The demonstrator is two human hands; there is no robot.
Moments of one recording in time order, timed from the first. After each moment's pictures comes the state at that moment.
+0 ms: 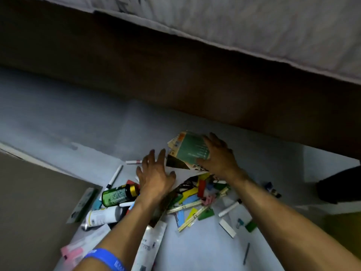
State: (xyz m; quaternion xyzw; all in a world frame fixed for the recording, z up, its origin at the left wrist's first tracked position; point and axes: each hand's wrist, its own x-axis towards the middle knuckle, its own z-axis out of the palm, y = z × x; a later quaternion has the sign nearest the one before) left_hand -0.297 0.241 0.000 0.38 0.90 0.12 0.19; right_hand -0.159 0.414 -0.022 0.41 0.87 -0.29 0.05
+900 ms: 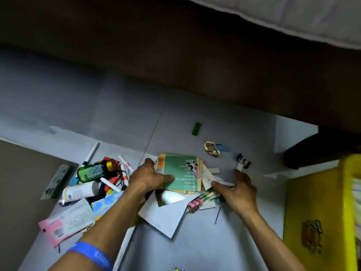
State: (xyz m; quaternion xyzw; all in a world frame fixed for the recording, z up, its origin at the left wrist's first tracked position) left_hand -0.245 0.221 -0.017 0.26 0.86 0.08 0.43; right_hand 0.015 0.313 -0.035 0.67 0.65 -0.34 0.04
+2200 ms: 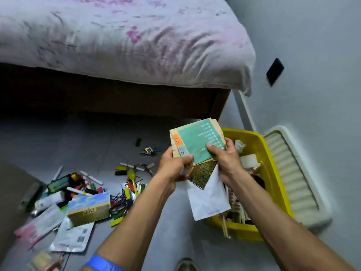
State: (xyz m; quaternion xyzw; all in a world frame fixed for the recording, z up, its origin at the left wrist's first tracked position) left_hand 0.037 0.192 0.210 0.19 0.61 0.50 0.58; right_hand 0.181 0.258 0.197 0.53 0.35 -0.63 -0.45
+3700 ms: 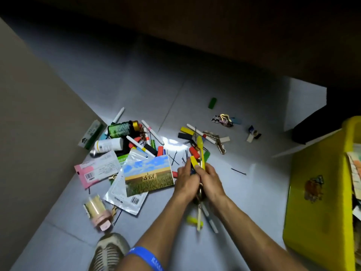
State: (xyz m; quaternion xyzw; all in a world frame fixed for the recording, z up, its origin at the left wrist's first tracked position) left_hand -0.107 0.125 -0.038 0.17 0.79 0.30 0.51; right_hand -0.033 0.165 -0.036 0.62 0.47 -0.62 -0.09
